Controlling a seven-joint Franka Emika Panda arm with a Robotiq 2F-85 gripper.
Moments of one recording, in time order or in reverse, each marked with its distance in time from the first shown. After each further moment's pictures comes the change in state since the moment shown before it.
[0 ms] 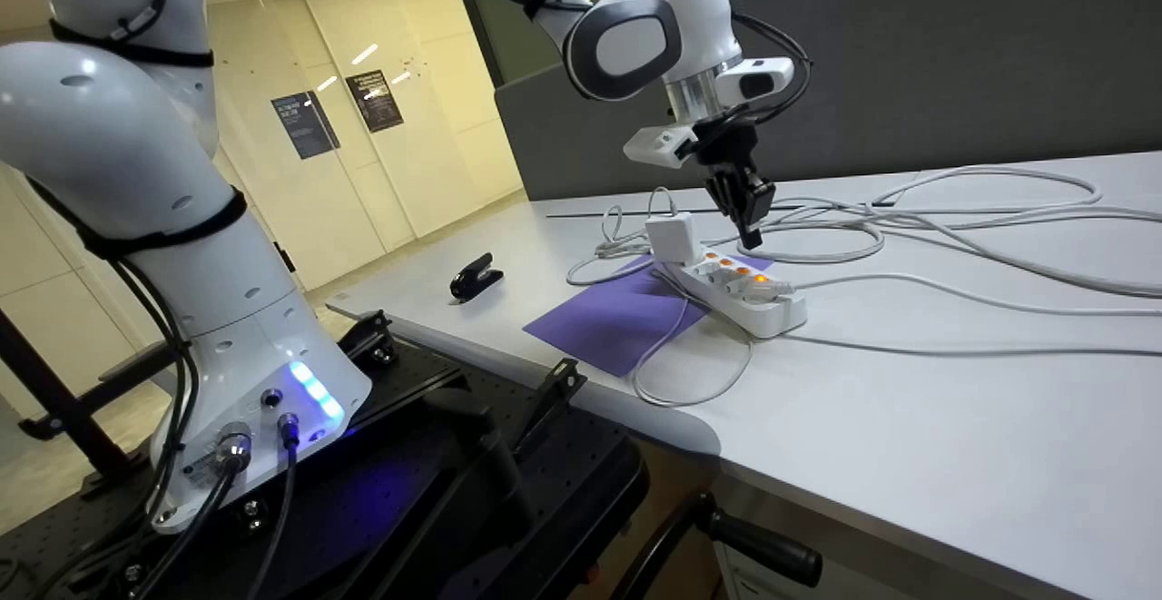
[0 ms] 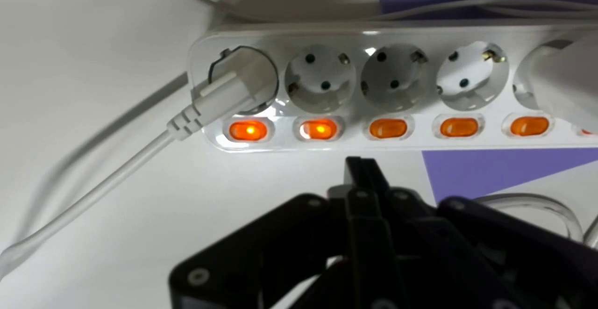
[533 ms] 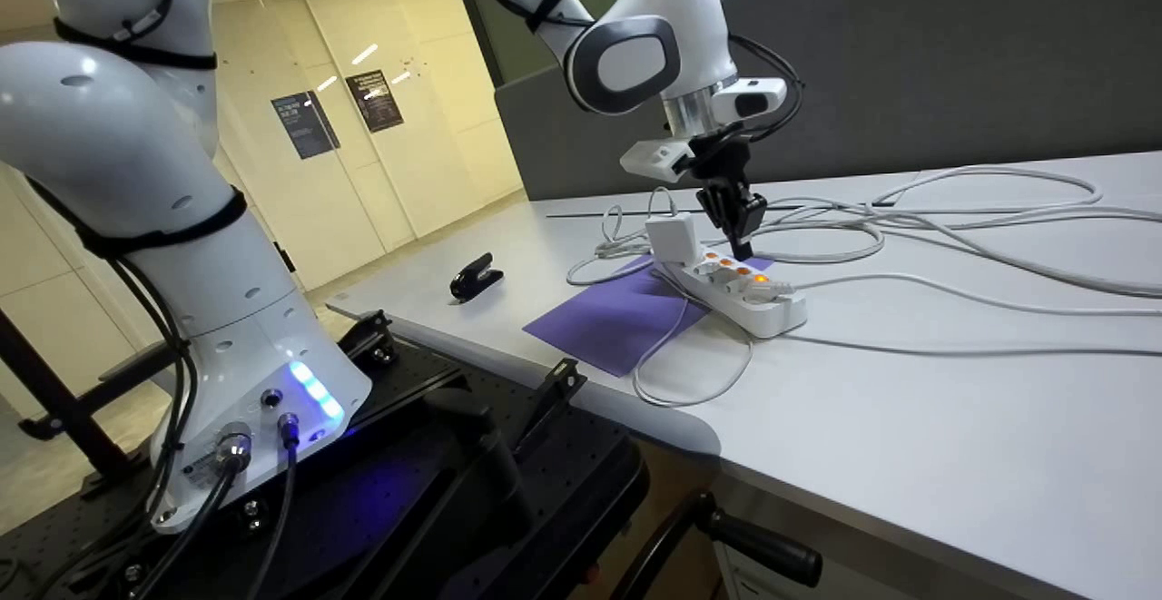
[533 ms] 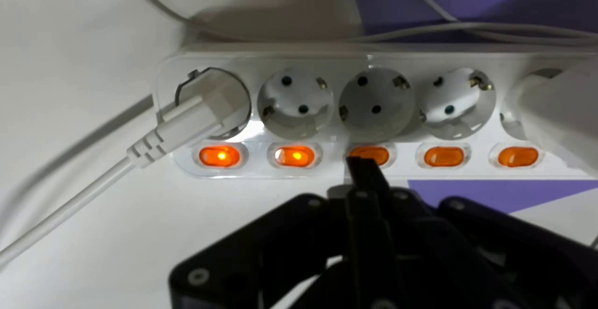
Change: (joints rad) arm 0.000 0.032 0.023 0.006 -0.001 0.001 -0.001
